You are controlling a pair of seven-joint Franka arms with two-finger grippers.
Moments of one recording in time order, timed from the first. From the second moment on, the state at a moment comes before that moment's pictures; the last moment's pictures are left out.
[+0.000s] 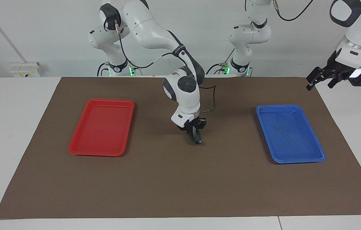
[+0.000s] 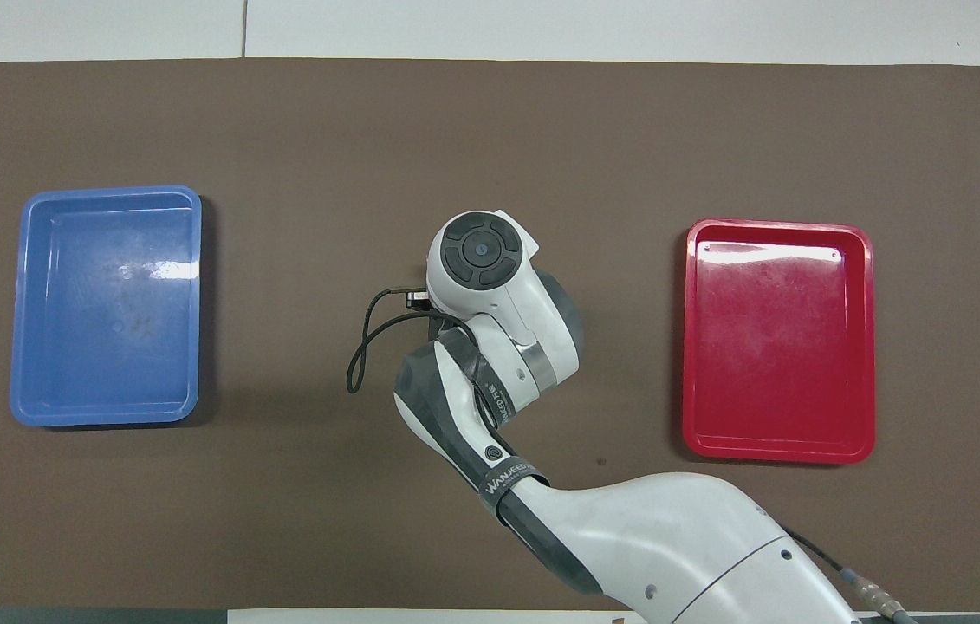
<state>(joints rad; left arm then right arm) 0.01 -0.04 0.11 -1.64 0.00 1.62 0.09 0.73 0.57 -0.11 -1.60 0.18 2.25 0.54</state>
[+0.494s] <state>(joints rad) 0.01 -0.03 0.11 -1.64 0.00 1.62 0.10 0.75 0.56 -0.10 -1.64 0.18 2.28 0.54</state>
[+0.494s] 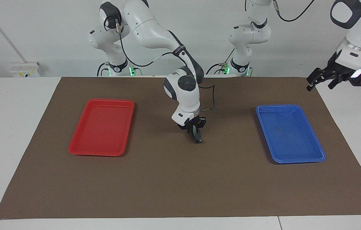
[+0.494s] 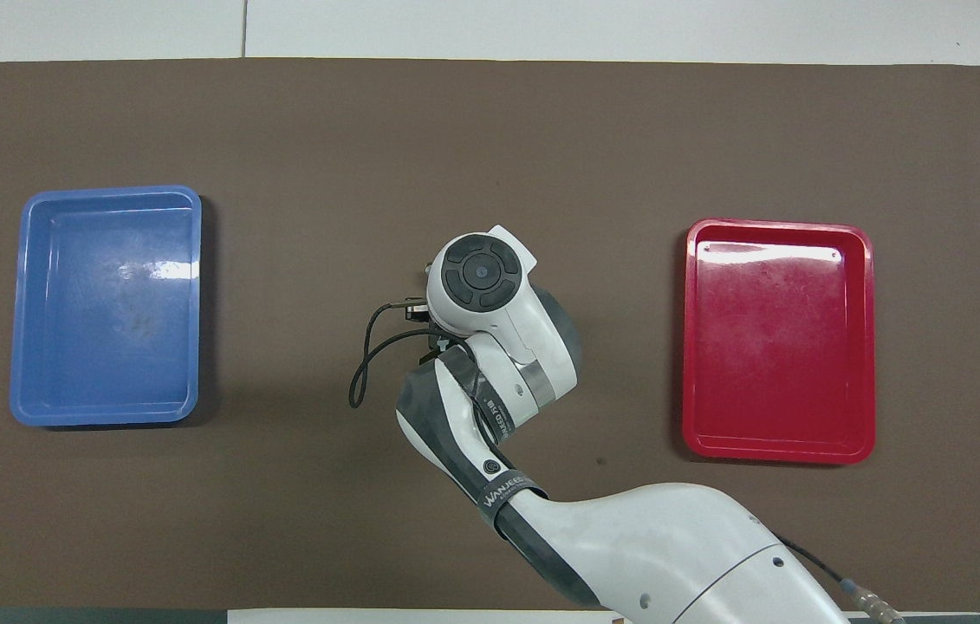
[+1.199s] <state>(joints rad) -0.03 -0.03 0.07 -1.64 0.00 1.62 0.10 0.75 0.55 -0.10 -1.65 0.18 2.29 0.54</state>
